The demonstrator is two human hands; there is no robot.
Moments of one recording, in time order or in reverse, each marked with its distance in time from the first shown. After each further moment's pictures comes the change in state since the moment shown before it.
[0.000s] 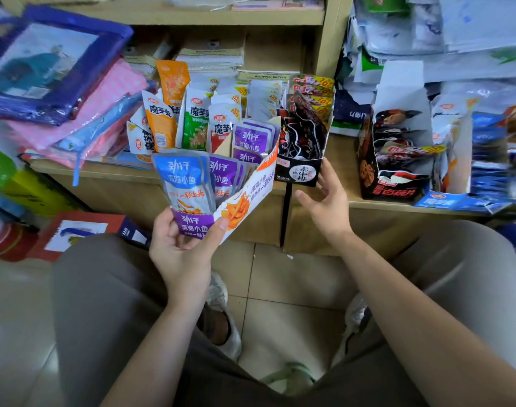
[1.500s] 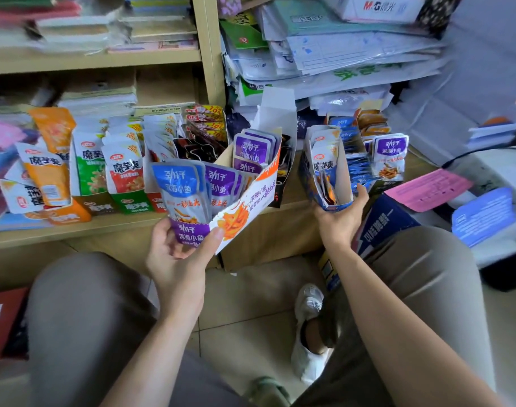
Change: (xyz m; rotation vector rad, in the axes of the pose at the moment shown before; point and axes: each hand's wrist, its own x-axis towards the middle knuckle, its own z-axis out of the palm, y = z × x) left_hand -0.044 -0.005 0.082 -0.138 -0.383 -0.130; right_hand -0.039 0.033 -0.152 -0.139 0.790 0.288
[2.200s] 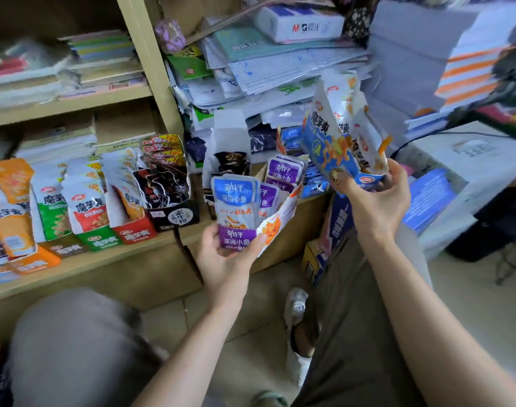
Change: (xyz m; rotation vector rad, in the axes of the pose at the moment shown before) left_hand -0.035 -0.038 0.090 0.101 -0.189 -0.074; right_hand 0.009 -0.074 -0.133 0.267 0.236 -0.173
